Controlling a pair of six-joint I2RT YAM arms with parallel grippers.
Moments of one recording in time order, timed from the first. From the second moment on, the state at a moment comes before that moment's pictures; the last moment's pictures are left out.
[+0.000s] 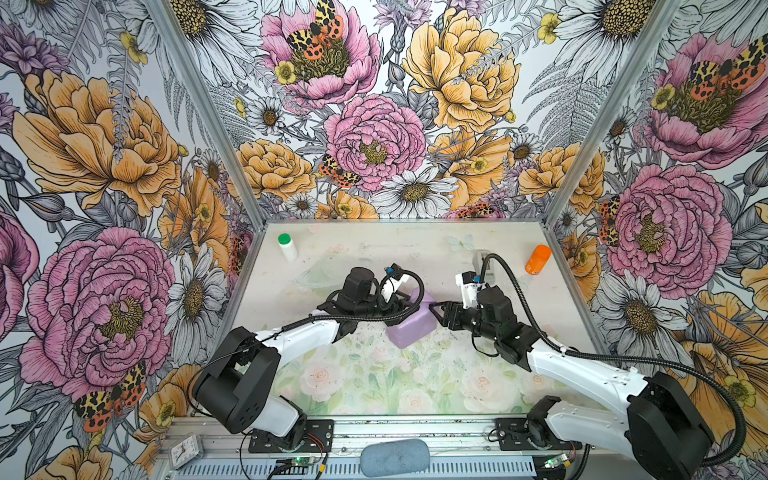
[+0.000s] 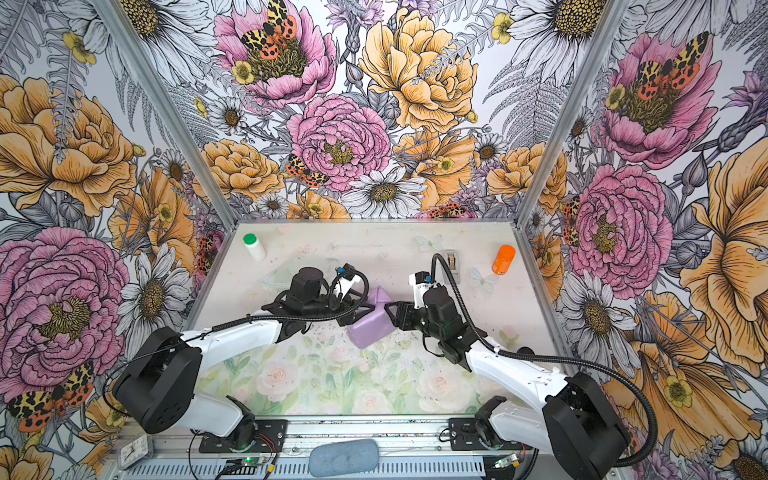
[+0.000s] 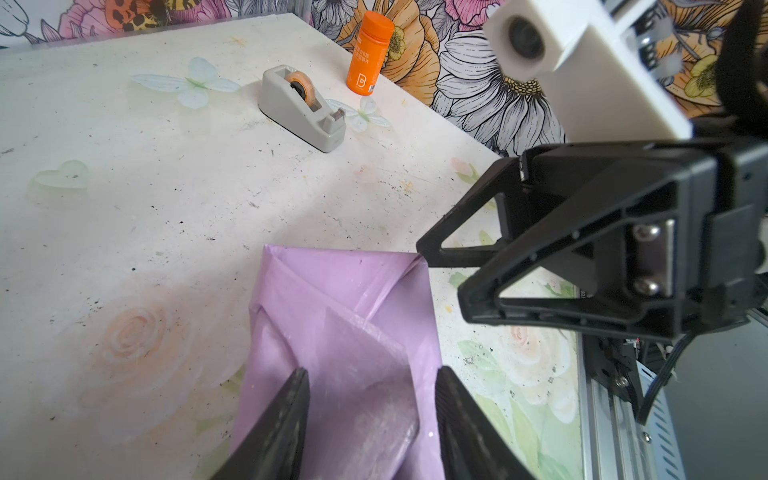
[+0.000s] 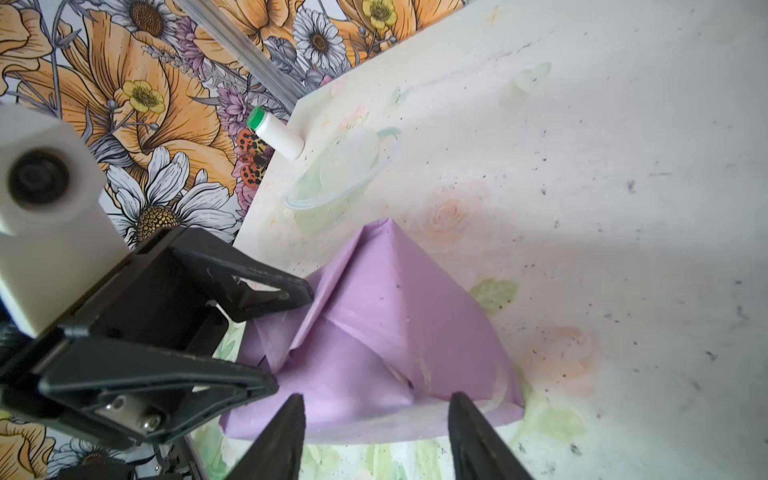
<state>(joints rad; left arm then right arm) -0.59 1.47 0.76 0.22 0.58 -0.09 0.59 1.15 0.57 0.08 -0.21 0.63</state>
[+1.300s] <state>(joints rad) -0.51 1.35 0.77 0.12 0.50 -0.16 0.64 1.47 0.93 -0.20 -0.10 0.24</state>
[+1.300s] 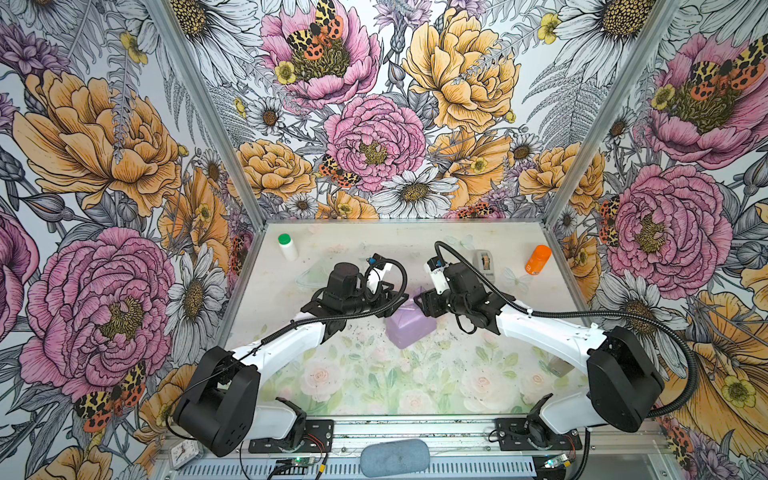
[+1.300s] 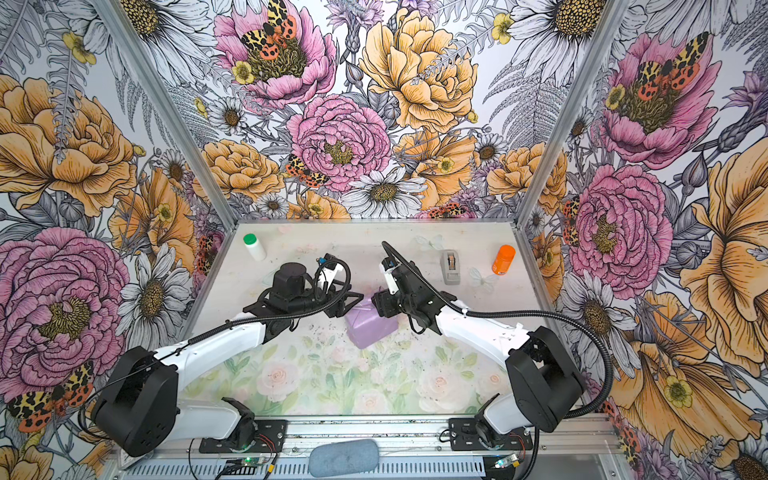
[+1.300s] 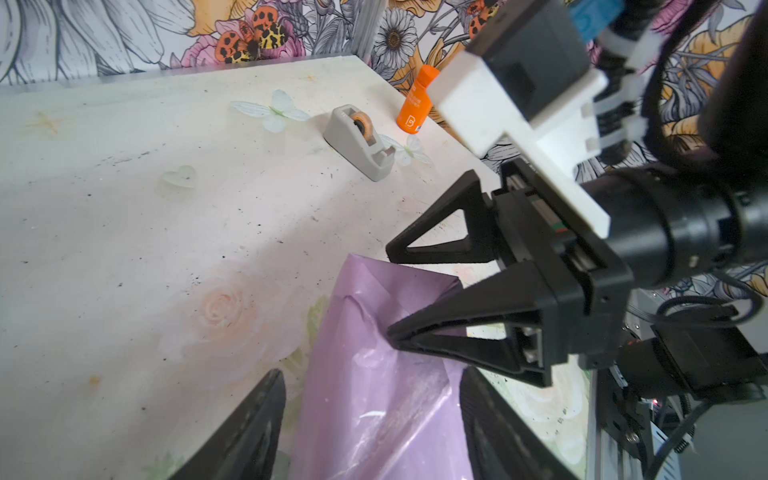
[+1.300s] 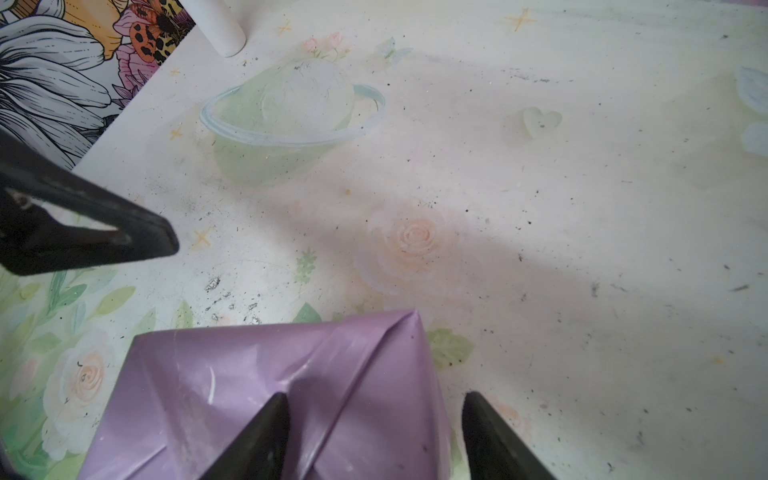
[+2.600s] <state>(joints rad) -0.56 1.47 0.77 0.11 0.43 -0.18 0.67 1.28 0.64 0.05 -0.29 0.91</state>
